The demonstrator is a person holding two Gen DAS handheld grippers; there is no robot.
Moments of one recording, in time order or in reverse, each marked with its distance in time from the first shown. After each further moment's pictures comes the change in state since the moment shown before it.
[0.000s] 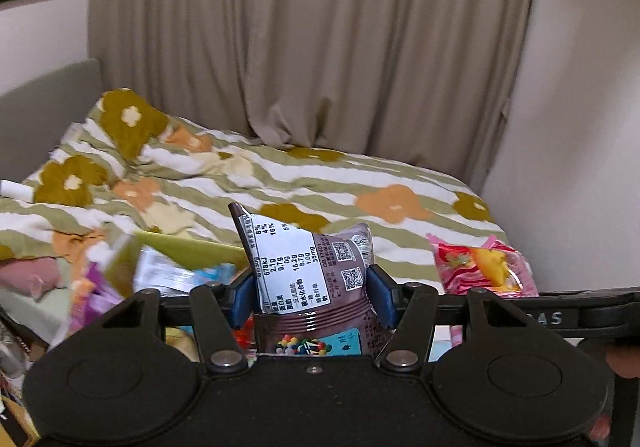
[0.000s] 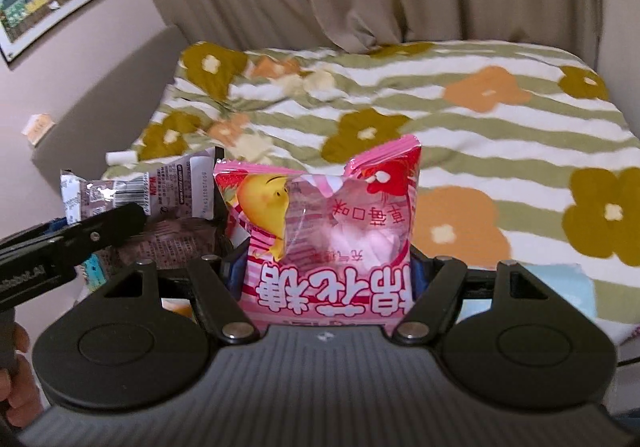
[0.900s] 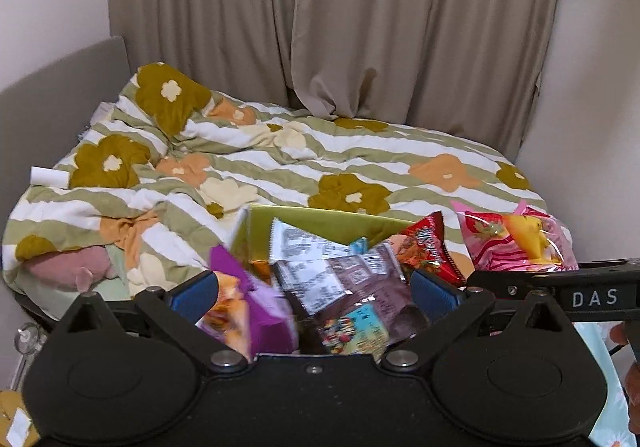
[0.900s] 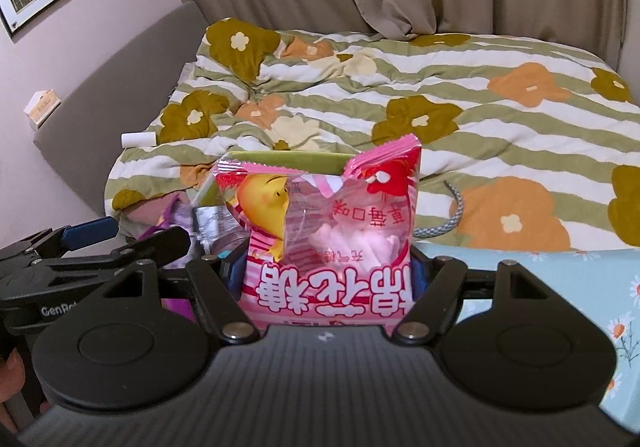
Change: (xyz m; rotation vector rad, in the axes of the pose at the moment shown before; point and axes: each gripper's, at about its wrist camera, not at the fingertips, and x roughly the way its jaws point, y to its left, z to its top) left arm 0.001 0.143 -0.011 0.039 0.085 0.043; right arm 0.052 0.151 -0.014 -0.025 0.045 -0.036
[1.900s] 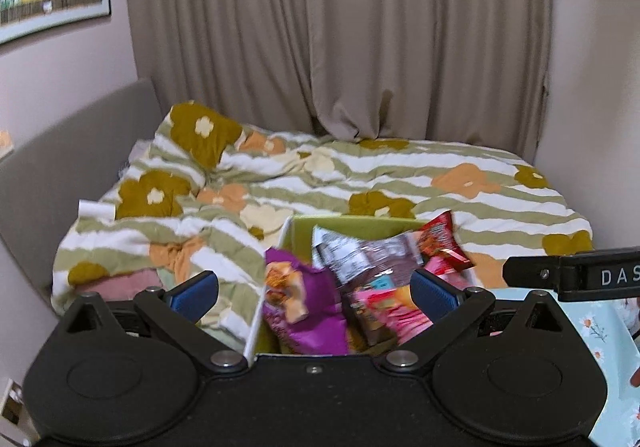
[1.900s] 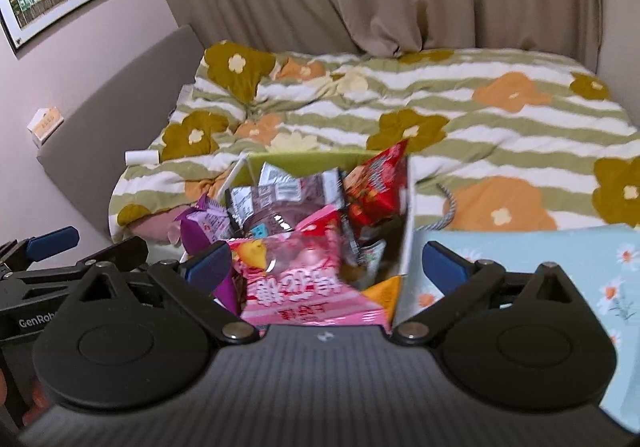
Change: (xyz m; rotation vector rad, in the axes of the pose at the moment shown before) left arm -0.080 -0.015 -0.021 0.085 -0.090 0.103; right arm -0.068 0.009 -0.038 0.025 -0.109 -0.051
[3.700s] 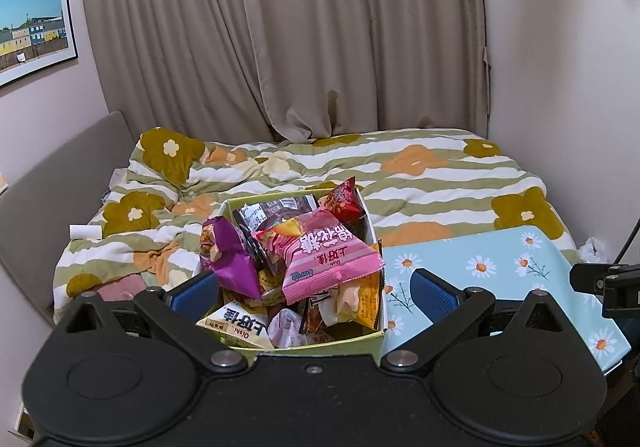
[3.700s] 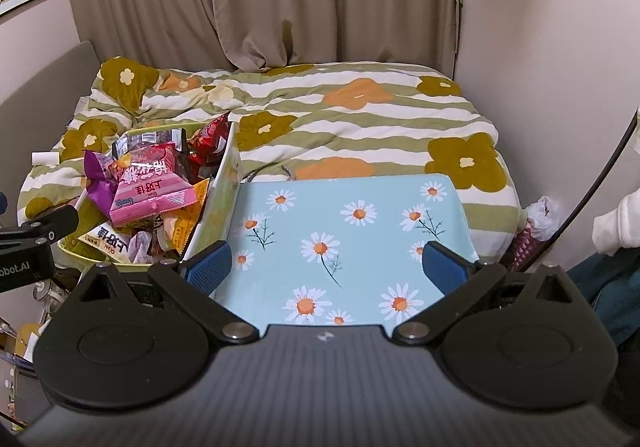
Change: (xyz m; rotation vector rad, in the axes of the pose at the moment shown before) left arm -0.102 -0.097 -0.063 0.131 -0.022 -0.040; right arm -0.159 -0.068 -0.116 0.054 -0.044 -0.354
